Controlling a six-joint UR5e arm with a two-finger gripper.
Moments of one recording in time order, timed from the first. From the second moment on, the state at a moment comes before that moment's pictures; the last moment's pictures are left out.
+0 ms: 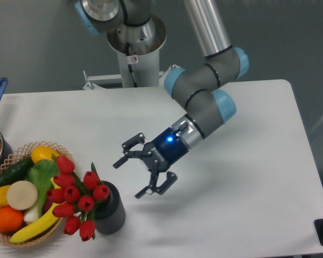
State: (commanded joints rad) arm 2.67 -2.02 -1.85 -0.68 0.24 1.37
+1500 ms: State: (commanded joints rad) arm 2.83 -1.97 -1.80 -0.68 1.27 1.48
